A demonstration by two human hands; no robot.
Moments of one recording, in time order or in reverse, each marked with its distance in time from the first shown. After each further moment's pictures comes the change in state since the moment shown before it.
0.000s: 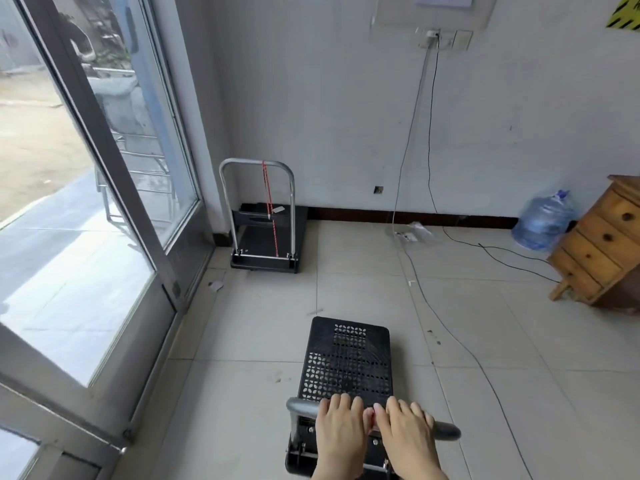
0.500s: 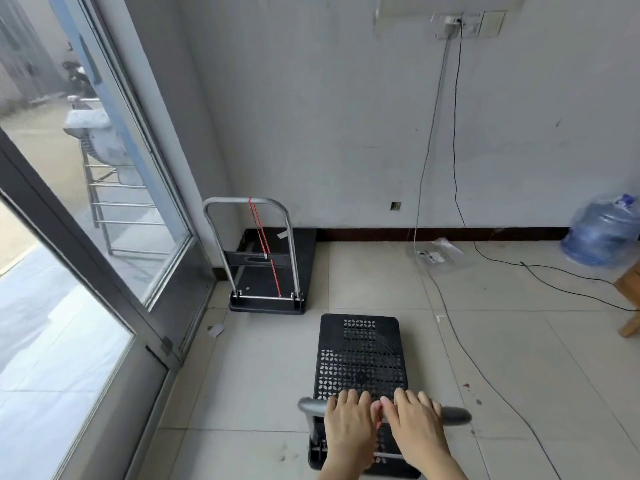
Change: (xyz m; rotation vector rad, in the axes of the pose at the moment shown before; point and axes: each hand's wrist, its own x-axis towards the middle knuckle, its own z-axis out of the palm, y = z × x) left_hand 0.290 -0.014 0.068 0.052 -0.105 -0.062; right_hand 0.310 0.007 0.044 0.113 -0.210 -0.067
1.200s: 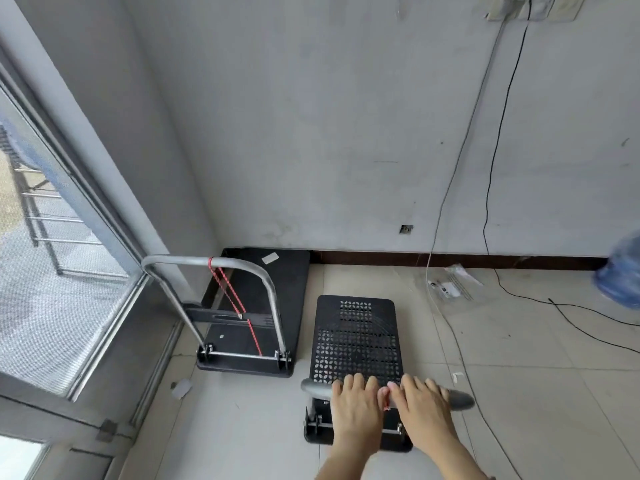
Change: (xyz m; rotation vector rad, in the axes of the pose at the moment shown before) left_hand 0.385 -0.037 0.059 0.032 0.064 0.075; right_hand 0.394 -0.007 -0.009 -0.140 -0.231 -0.084
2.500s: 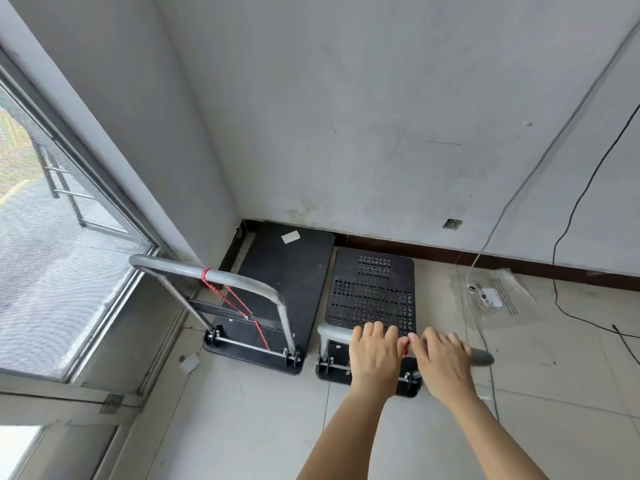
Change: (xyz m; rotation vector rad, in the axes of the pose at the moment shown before) left_hand 0.207 -0.044 0.030 -0.101 -0.139 -0.118; right_hand 0.220 0.008 -0.041 0.257 0.187 0.022
